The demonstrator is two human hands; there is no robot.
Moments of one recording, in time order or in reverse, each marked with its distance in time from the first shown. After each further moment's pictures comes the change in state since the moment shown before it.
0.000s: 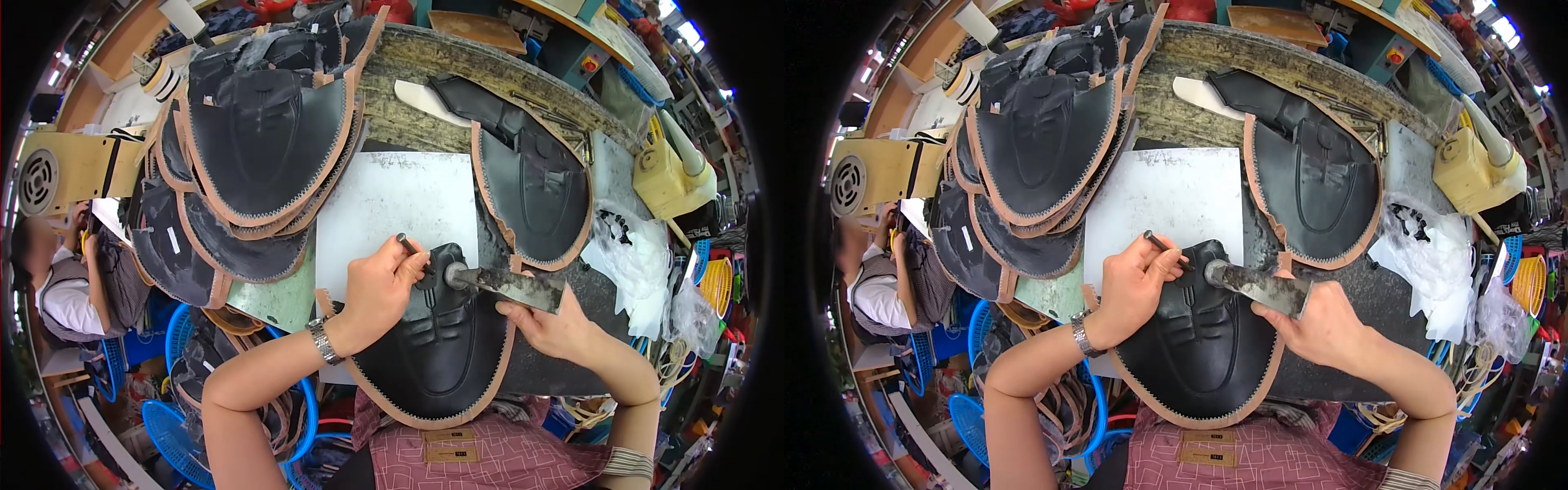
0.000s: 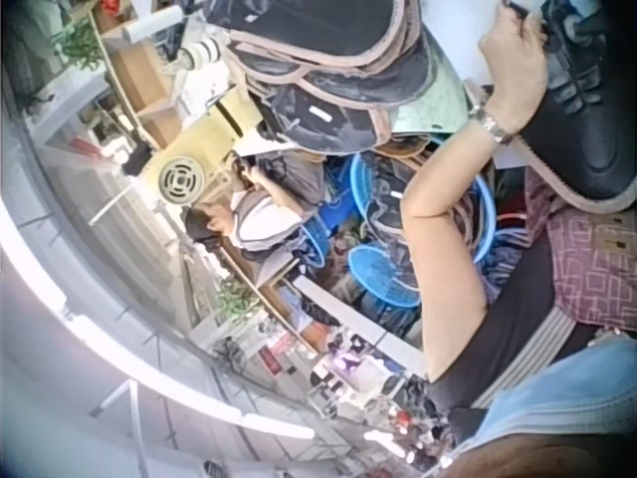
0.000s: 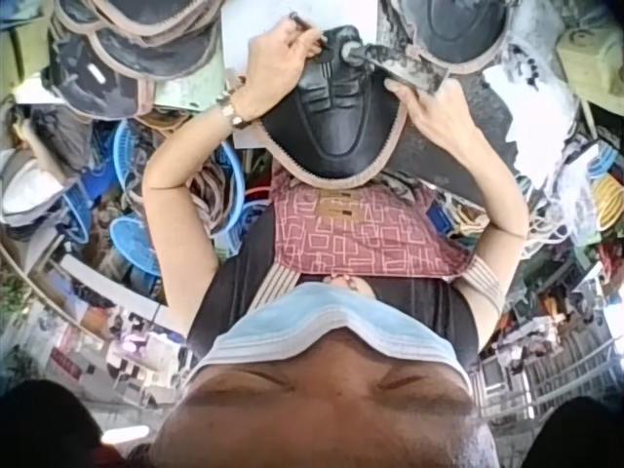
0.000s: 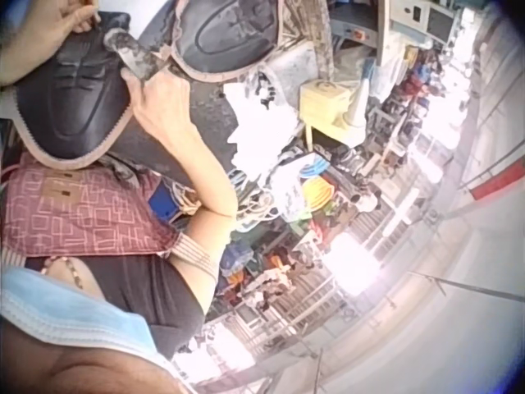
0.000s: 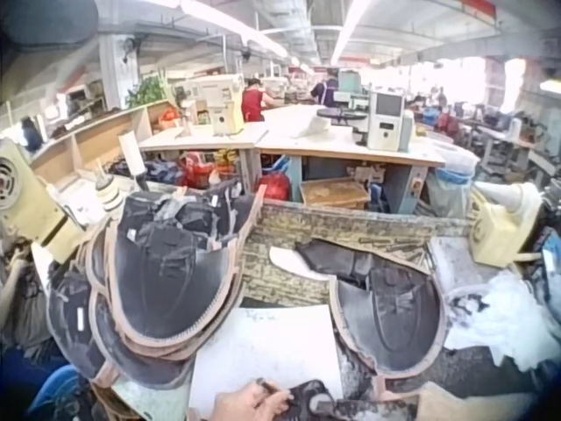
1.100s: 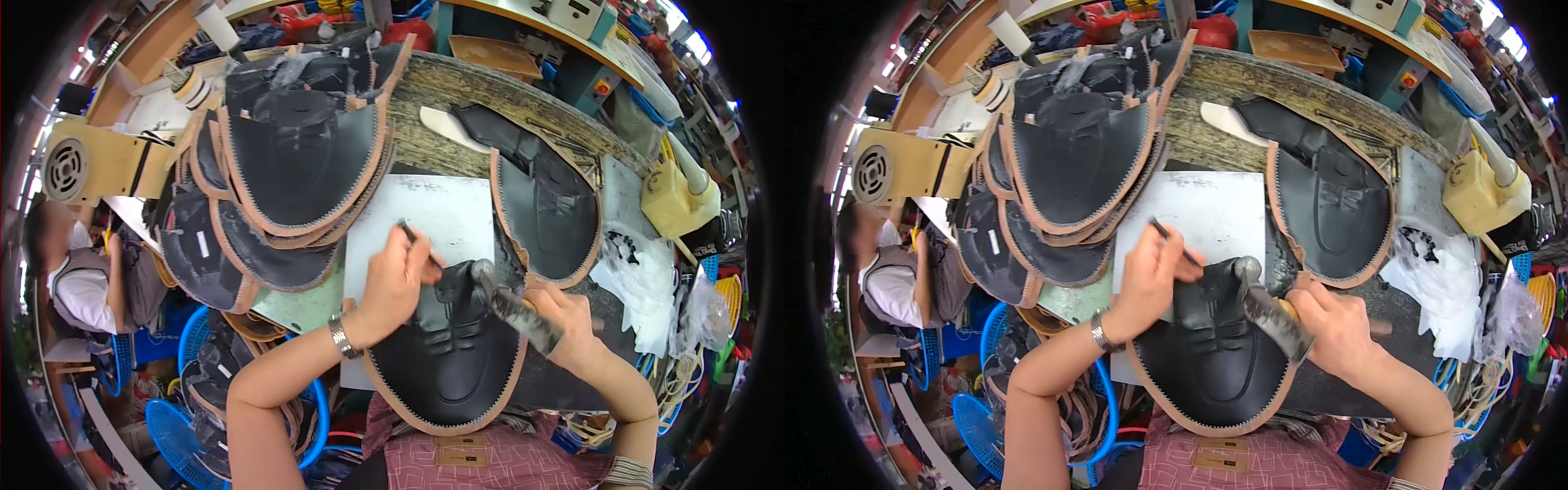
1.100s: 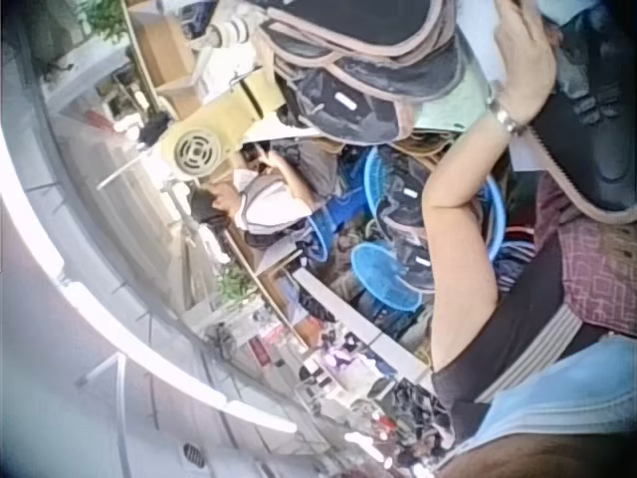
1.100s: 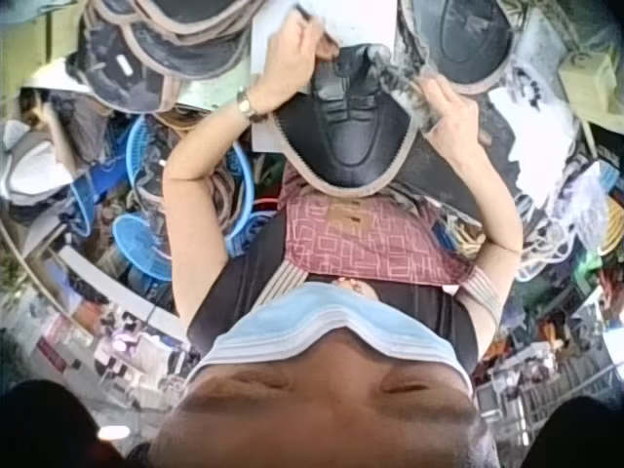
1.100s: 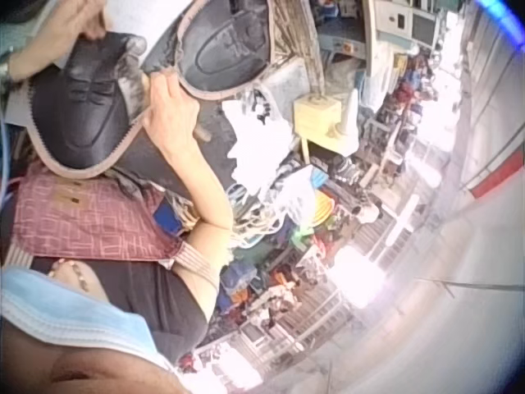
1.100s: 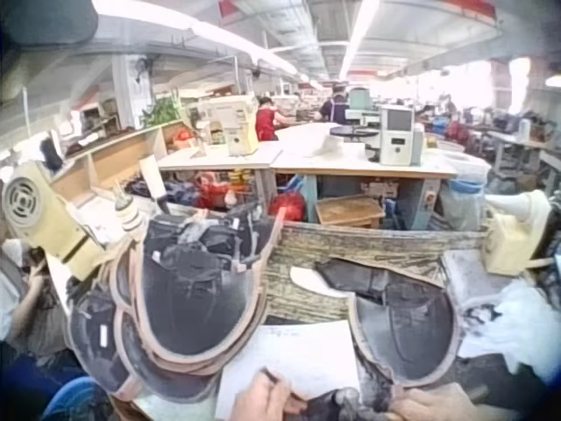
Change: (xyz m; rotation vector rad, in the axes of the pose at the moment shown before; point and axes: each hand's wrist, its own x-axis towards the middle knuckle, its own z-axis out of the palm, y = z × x) left_hand 0.014 0.015 -0.022 -0.204 0.039 -0.032; right_hand 0.002 0.007 0.006 -0.200 0.085 -0.115
